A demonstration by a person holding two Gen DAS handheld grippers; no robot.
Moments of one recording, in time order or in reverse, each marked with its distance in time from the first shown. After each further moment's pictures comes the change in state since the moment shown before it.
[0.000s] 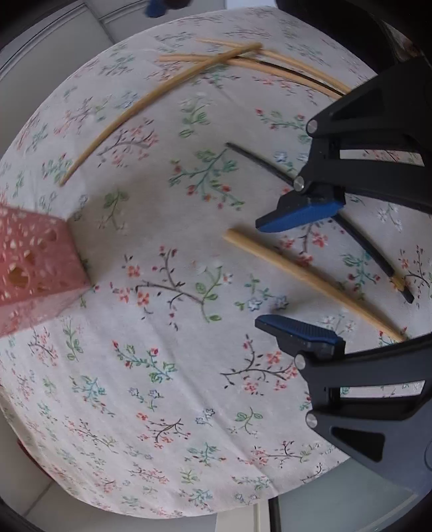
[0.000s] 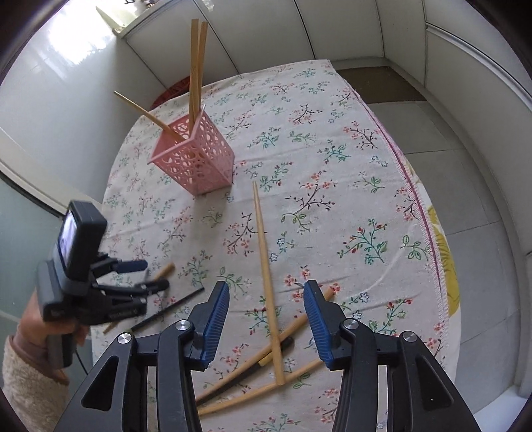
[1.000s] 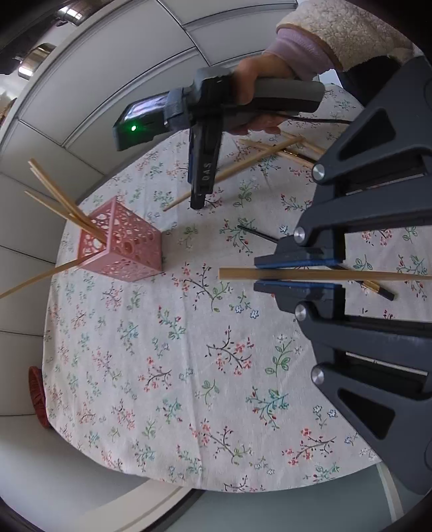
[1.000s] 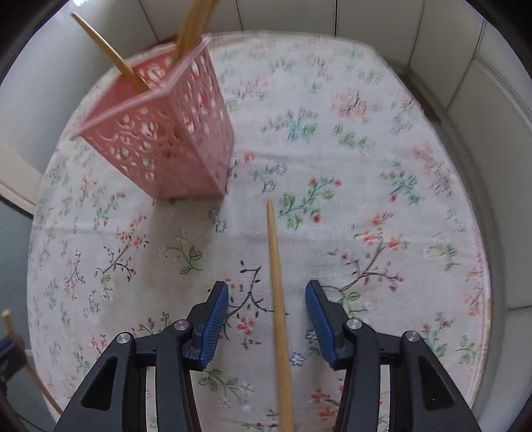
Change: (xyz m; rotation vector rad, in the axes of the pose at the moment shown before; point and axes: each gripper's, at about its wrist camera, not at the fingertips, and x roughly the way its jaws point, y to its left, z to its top) left arm -0.093 0.028 -0.085 -0.337 -0.390 -0.211; right arm 0.122 0.050 0.067 -0.144 0.122 -0.182
